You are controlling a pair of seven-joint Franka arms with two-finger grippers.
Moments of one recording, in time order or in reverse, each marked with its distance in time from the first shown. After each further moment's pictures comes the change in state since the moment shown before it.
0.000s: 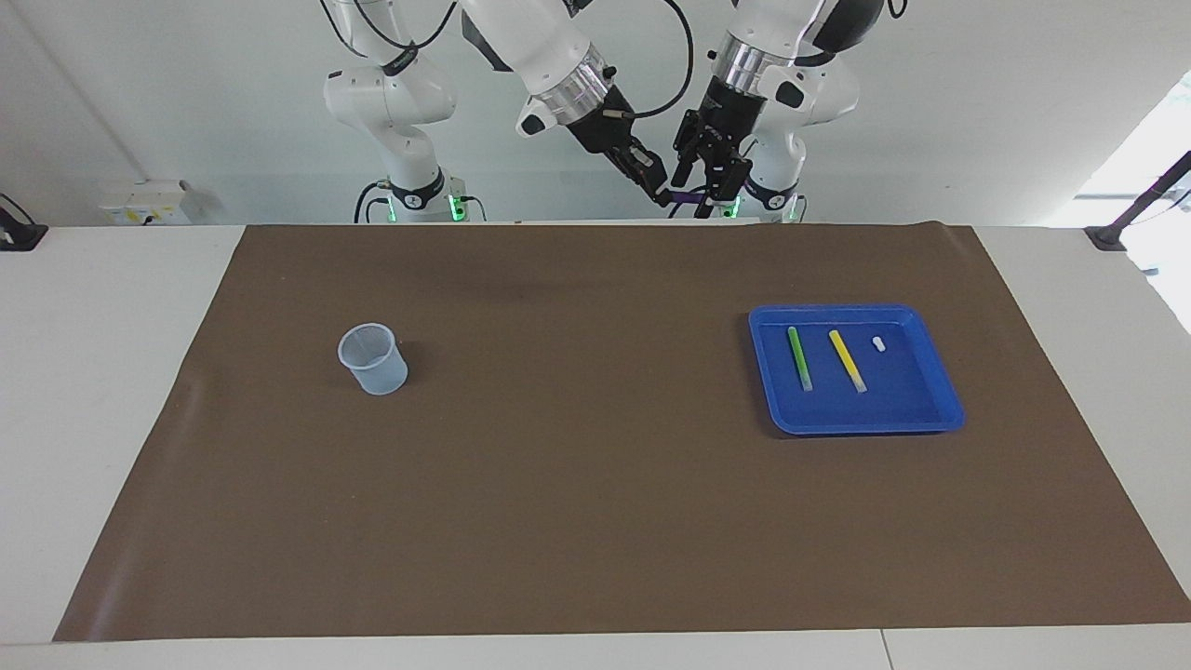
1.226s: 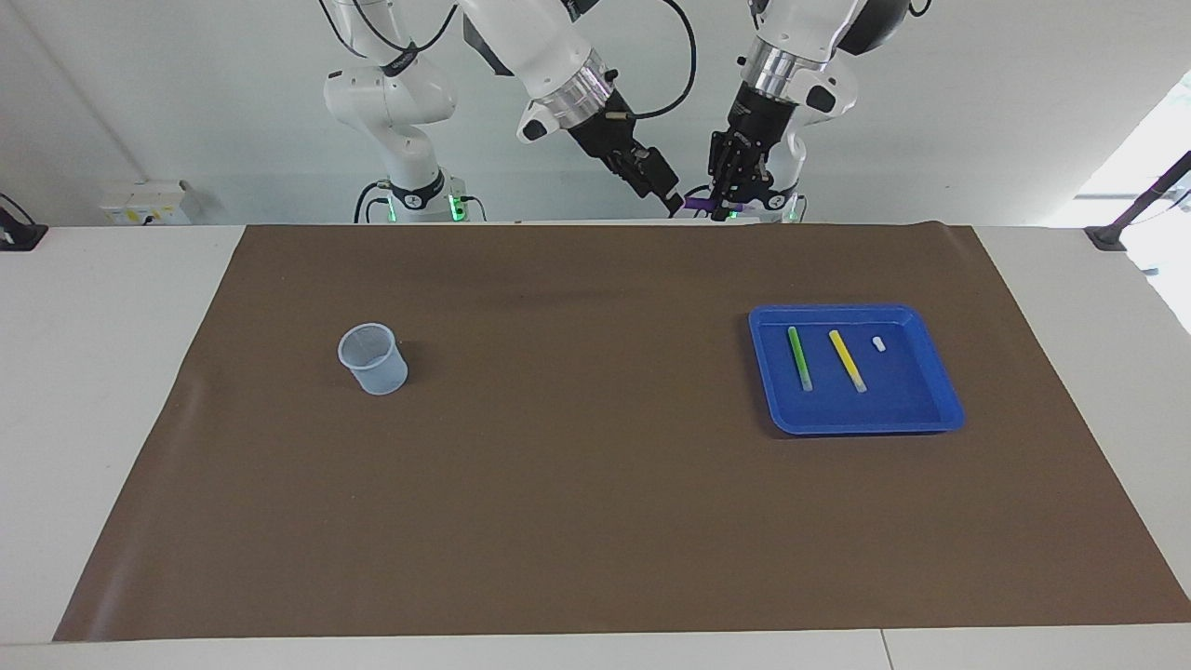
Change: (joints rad) left arm 0.125 0.002 0.016 0.000 0.010 -0.010 0.348; right arm -0.008 0.019 -0.011 0.002 -0.075 -0.028 -0.151
